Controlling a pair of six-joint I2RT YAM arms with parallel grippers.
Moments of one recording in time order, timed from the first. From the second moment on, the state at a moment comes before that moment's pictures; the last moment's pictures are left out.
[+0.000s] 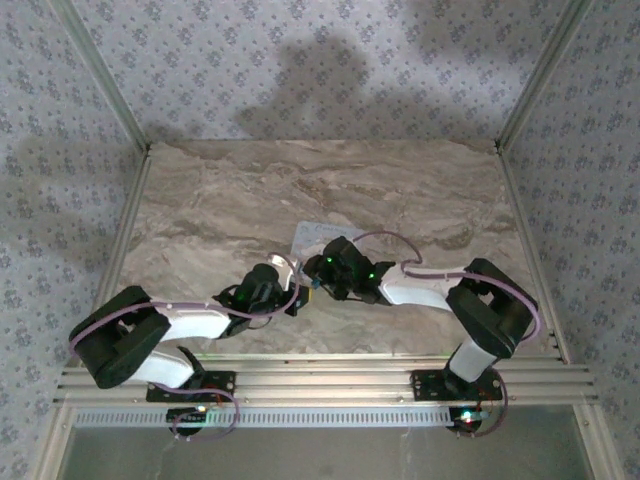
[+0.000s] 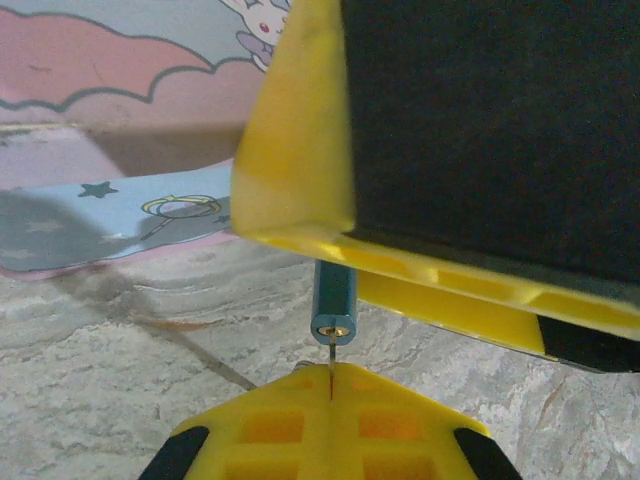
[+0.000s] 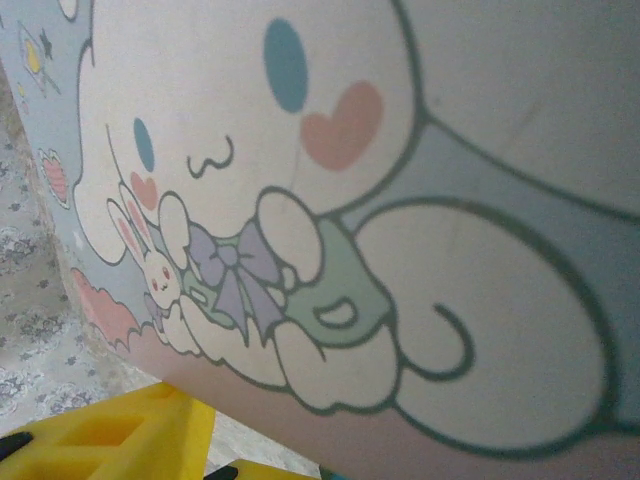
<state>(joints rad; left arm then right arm) -0.84 1.38 0.34 0.47 0.14 -0.54 0.88 1.63 0.79 0.06 -0.06 1.40</state>
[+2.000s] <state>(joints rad) -0.90 1.38 0.41 0.34 0.01 -0.28 0.86 1.54 0.80 -0.10 -0.12 1.36</state>
